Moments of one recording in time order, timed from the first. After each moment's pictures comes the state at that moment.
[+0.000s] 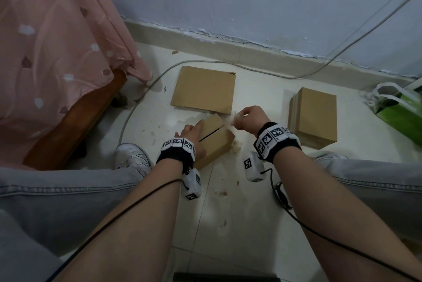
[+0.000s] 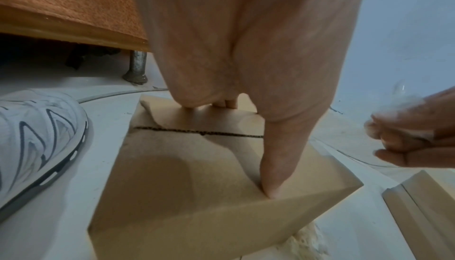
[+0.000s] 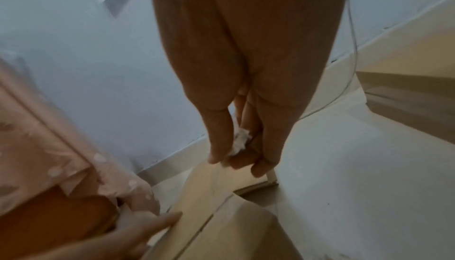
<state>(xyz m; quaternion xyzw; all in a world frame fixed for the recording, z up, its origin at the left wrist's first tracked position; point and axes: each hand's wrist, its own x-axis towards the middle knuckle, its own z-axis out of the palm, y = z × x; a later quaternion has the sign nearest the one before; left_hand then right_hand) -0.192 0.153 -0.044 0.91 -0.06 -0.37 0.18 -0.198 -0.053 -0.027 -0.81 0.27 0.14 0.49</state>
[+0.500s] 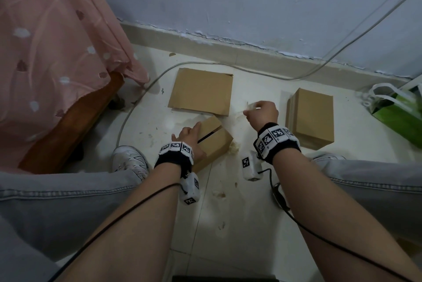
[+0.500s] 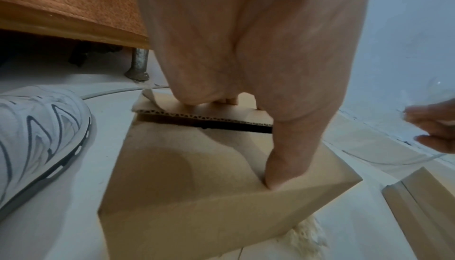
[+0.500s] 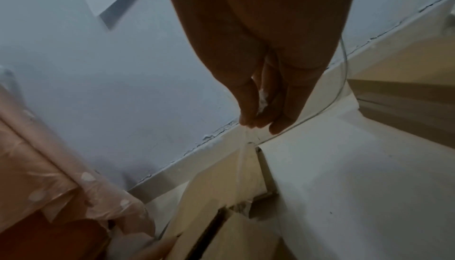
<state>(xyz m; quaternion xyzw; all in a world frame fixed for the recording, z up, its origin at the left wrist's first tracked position) -0.192 0.153 -0.056 0.92 -0.09 -0.34 0.16 -0.190 -0.070 -0.021 -0.80 0.40 0.00 0.45</state>
